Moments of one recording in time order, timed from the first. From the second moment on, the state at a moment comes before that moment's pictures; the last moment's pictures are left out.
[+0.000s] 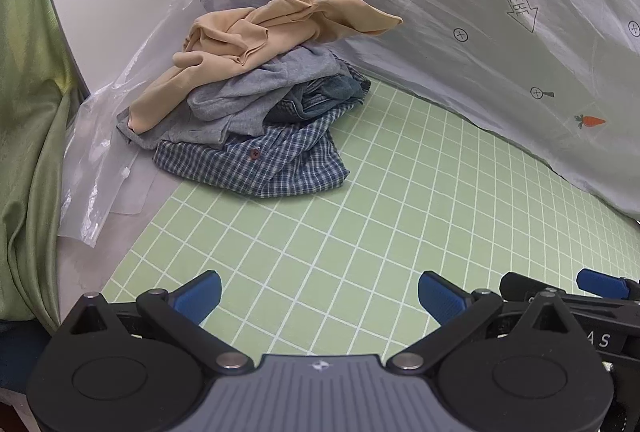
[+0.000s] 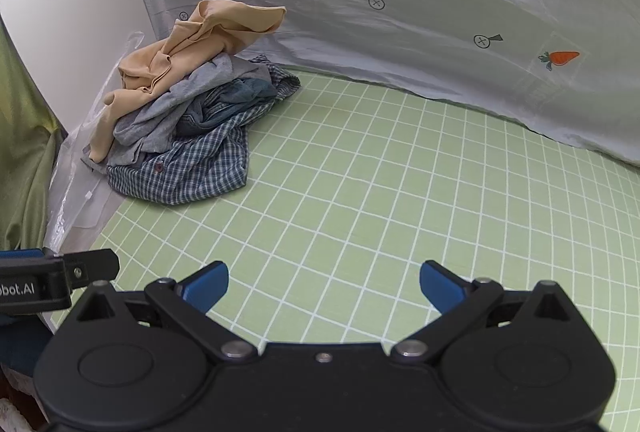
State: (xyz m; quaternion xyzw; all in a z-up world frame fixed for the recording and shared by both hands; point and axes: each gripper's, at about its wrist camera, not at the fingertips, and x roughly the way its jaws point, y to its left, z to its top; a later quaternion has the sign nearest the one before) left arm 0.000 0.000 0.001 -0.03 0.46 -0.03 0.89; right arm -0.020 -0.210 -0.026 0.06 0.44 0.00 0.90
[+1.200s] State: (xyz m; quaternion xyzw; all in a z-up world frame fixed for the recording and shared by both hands) left arm -0.001 -0.004 0.005 -0.02 0.46 -0.02 0.89; right arm -0.021 -0.213 -0.026 0.05 0.44 0.00 0.90
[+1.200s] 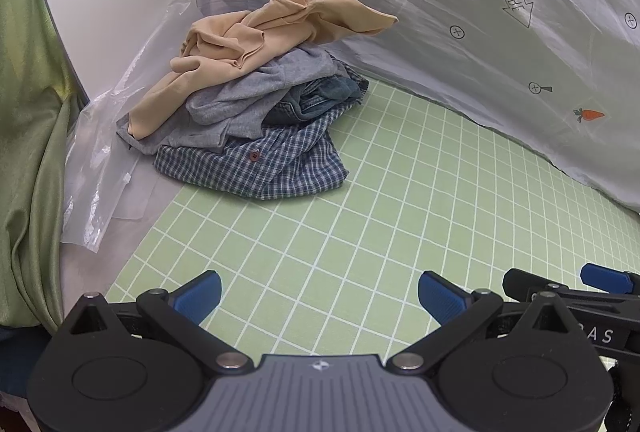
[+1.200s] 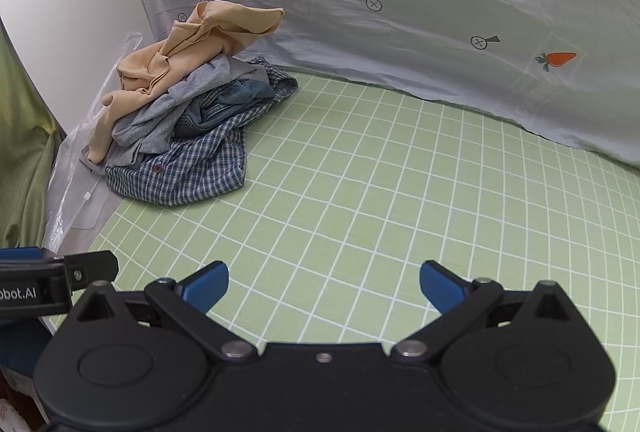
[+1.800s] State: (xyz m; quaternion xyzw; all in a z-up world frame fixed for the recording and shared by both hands) left arm 0.002 -0.004 0.005 -0.02 0.46 -0.02 0.89; right arm -0.022 -0.214 -0.026 0.05 0.44 0.00 0.90
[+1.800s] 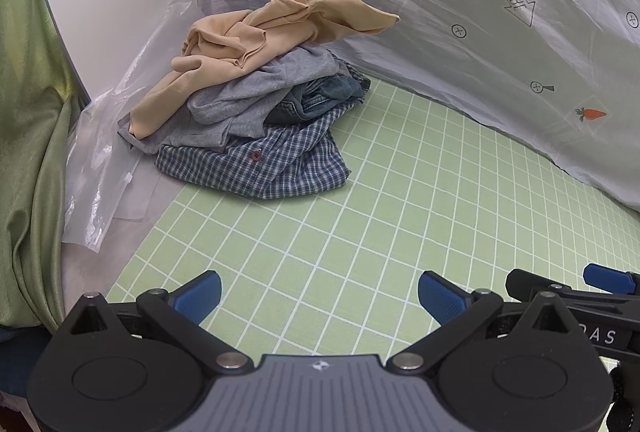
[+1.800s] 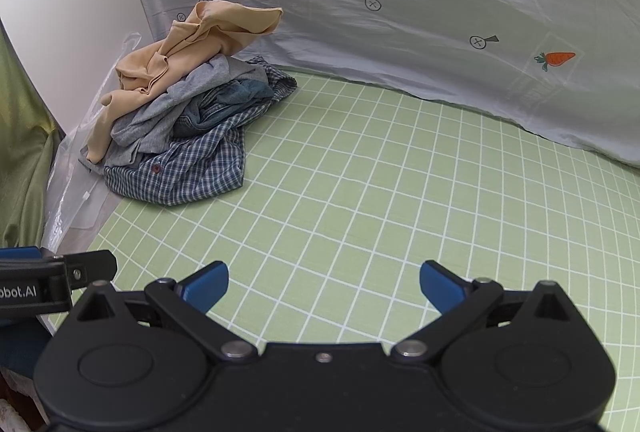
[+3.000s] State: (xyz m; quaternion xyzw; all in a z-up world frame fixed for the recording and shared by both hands) left arm 0.214 0.112 0.024 -0.05 0.39 0.10 0.91; right arm 0.182 -0.171 0.014 -0.03 0.33 0.03 0.94
